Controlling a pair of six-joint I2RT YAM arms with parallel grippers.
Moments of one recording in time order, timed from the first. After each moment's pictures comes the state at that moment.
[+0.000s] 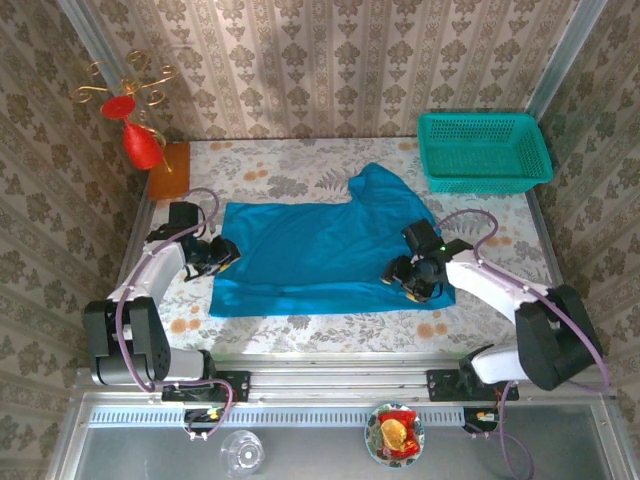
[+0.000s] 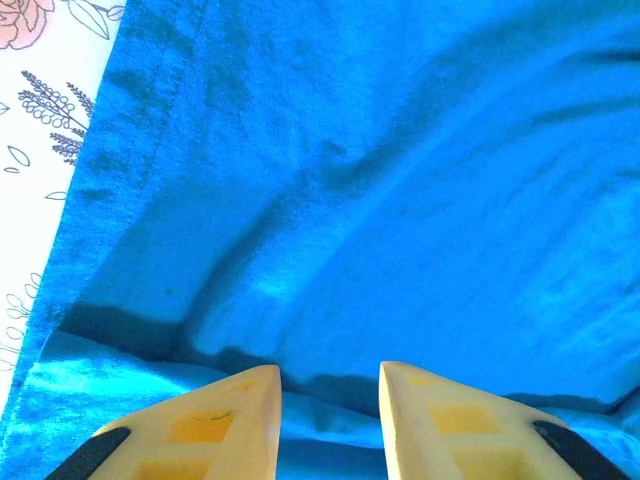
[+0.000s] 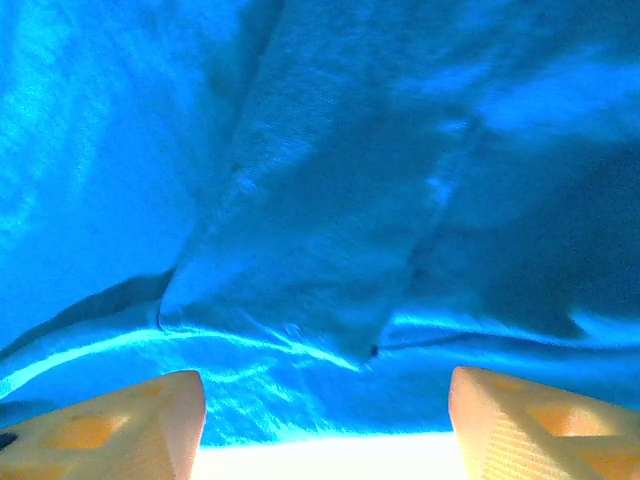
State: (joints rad) left arm -0.01 1.36 0.85 -0.68 0.39 -0.47; right arm 0.41 1.39 0.77 -0.63 -0.20 0.98
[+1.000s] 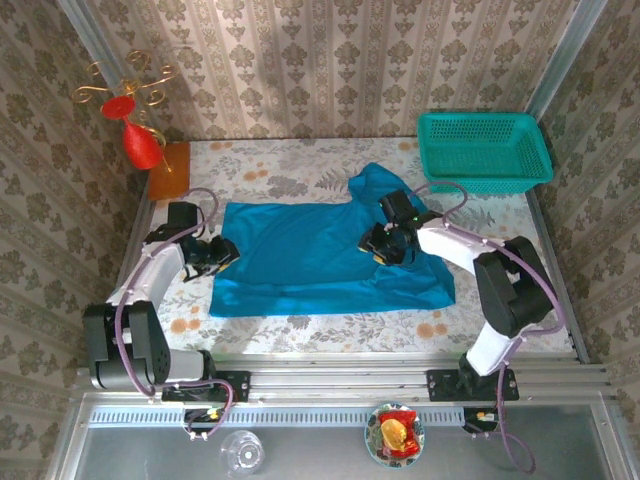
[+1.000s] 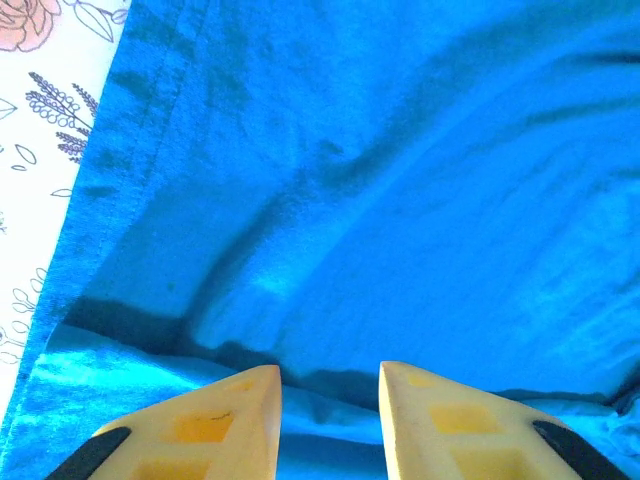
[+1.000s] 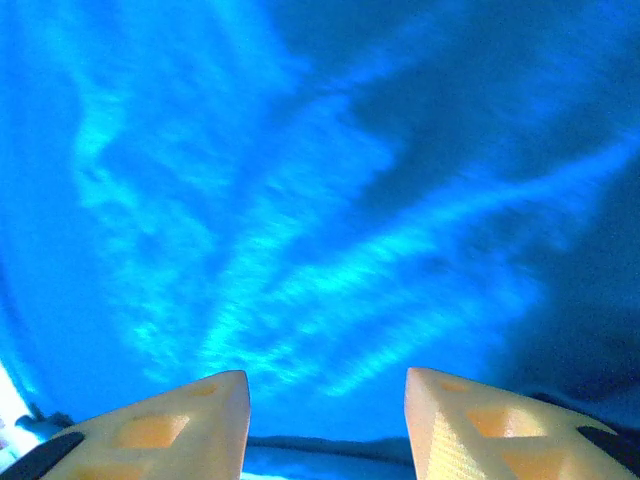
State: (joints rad) left arm -0.01 1.33 0.85 -0.69 0.39 -0.47; right arm 0.41 1.71 1.07 -0.45 -0.26 0.95
